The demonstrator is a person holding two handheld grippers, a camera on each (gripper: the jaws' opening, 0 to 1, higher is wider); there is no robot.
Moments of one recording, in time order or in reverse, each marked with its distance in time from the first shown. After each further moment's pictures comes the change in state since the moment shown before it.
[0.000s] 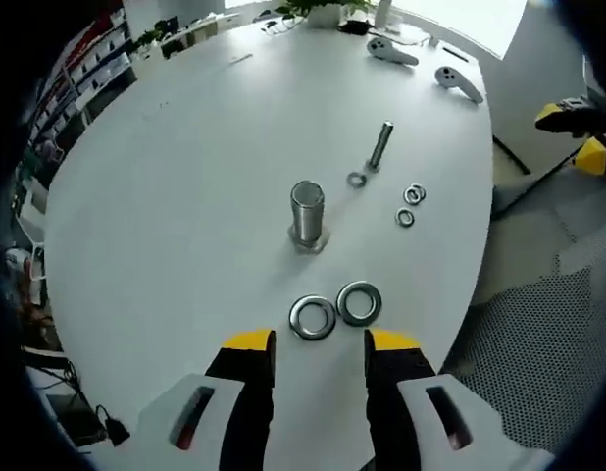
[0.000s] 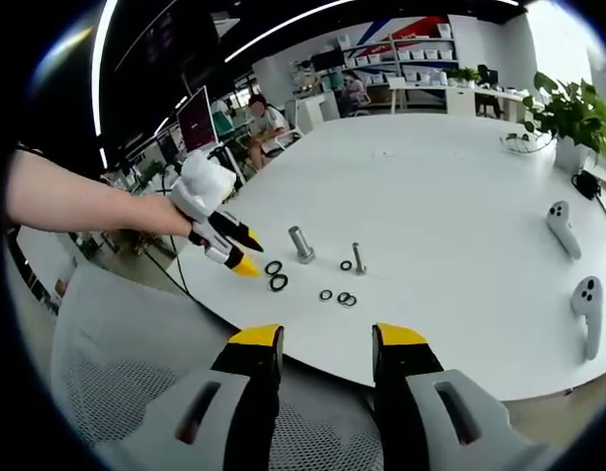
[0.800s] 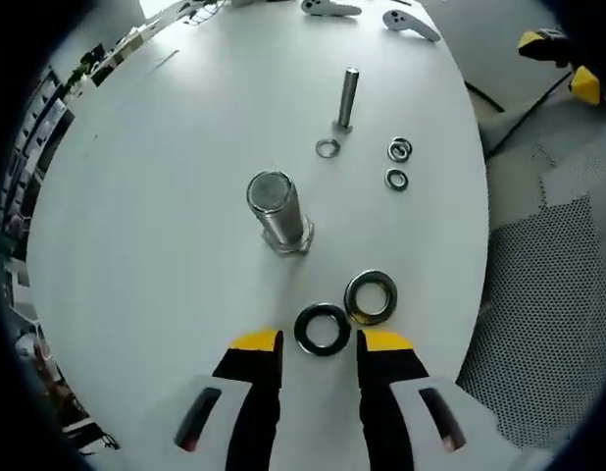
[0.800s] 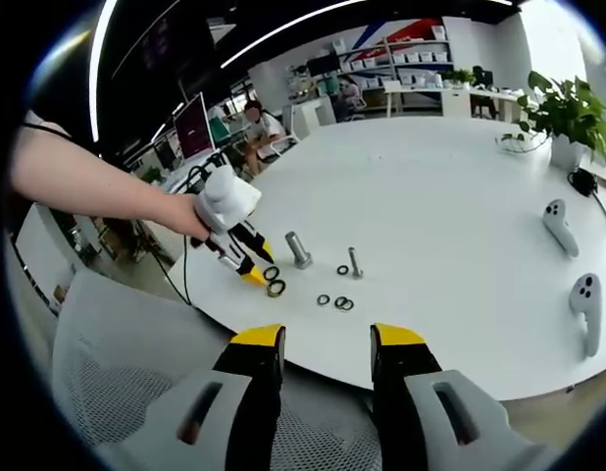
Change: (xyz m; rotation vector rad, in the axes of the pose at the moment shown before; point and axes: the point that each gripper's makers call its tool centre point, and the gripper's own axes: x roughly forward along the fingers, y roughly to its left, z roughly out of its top) left arm 0.022 0.007 -0.001 0.231 0.125 -0.066; right arm -0.001 -0.003 0.003 0.018 -0.023 -0.010
